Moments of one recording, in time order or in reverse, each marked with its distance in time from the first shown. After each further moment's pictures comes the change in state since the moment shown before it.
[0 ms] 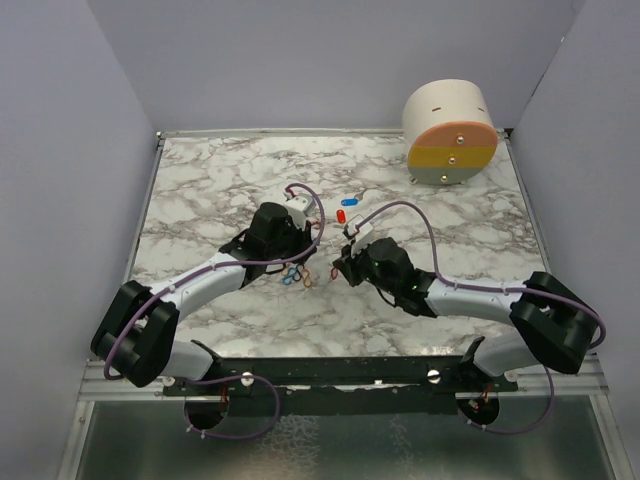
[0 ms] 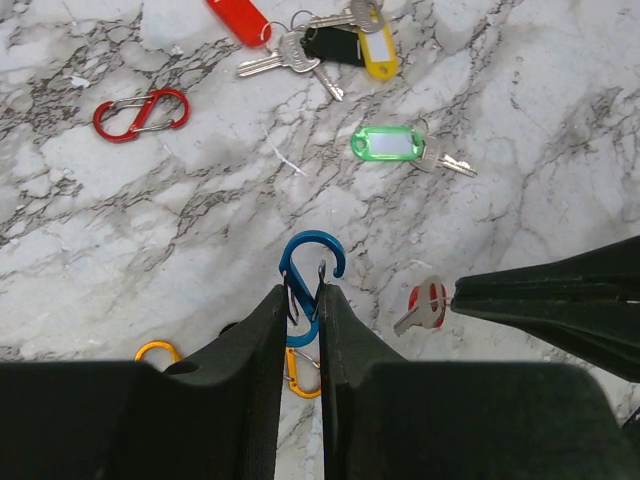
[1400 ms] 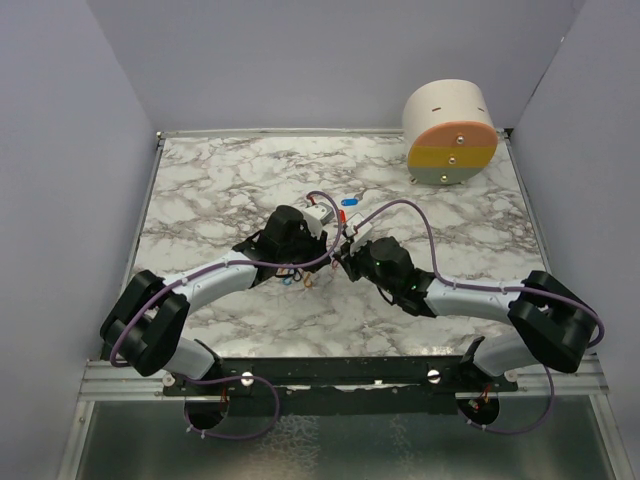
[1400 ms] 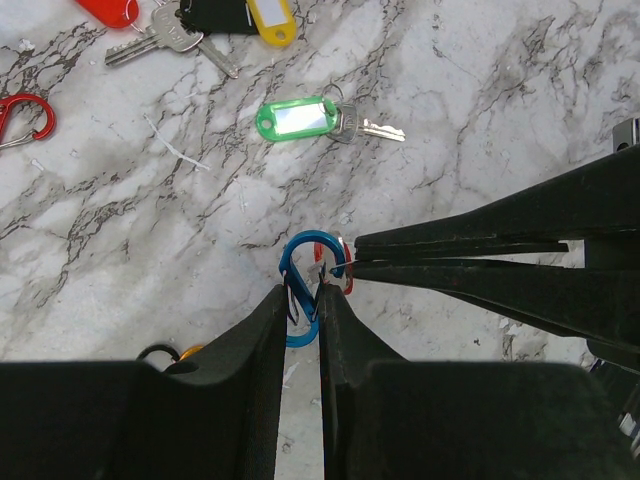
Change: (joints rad) left arm -0.082 0.069 0.035 -0.003 0.104 0.042; right arm 0.000 0.004 -0.005 0.090 0.049 -0.122
